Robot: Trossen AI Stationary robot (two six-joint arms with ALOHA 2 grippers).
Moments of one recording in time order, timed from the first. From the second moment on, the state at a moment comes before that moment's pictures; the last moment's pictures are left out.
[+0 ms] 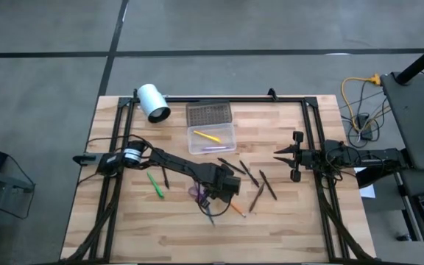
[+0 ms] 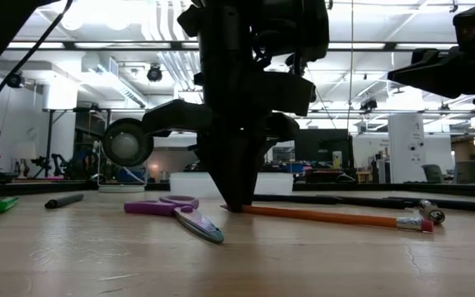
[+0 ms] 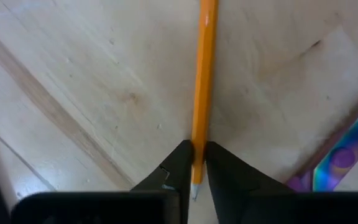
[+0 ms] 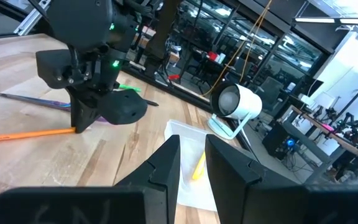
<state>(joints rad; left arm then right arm) -0.20 2.23 1.76 -0.91 -0.01 0.49 0.03 0.04 0.03 -0.02 0.08 -0.45</state>
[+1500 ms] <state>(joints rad) -0.20 2.16 1.77 -1.02 -0.32 0.36 0.03 0.04 0.03 -0.02 0.08 -0.45</state>
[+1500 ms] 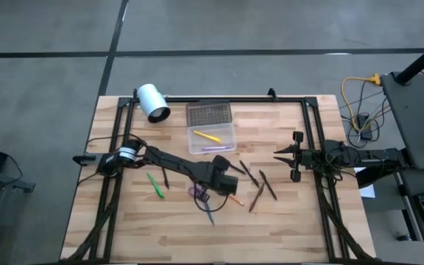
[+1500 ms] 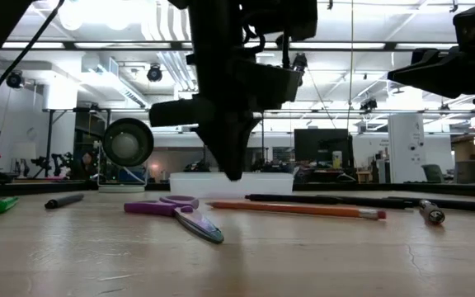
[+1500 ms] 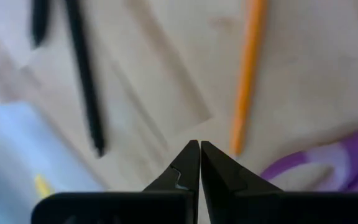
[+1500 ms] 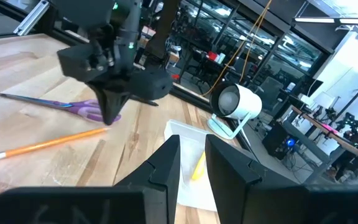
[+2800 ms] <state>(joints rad) -0.22 2.05 1.54 -1.01 -0.19 0.45 0.03 0.04 0.03 -0.02 0.08 -0.45</state>
